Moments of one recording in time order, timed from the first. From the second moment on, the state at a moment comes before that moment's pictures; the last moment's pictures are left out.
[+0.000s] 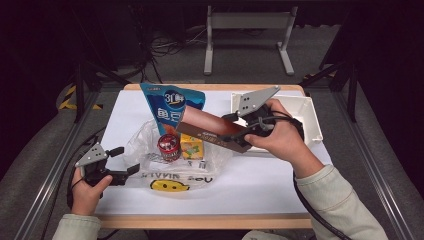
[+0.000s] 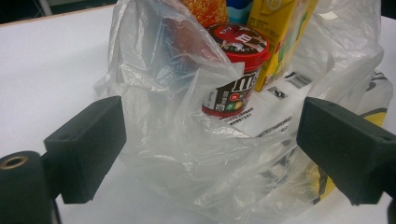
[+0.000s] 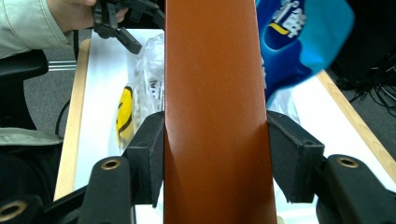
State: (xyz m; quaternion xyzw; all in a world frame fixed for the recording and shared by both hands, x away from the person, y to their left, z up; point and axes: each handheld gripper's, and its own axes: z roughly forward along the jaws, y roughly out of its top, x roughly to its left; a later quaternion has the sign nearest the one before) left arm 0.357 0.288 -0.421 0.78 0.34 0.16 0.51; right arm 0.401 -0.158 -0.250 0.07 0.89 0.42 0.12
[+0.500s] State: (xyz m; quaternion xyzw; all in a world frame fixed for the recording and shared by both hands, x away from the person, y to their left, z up) left arm 0.350 0.297 -0.413 0.77 0.32 0.17 0.53; right arm 0.418 -0.209 -0.246 0.11 0.89 0.43 0.14
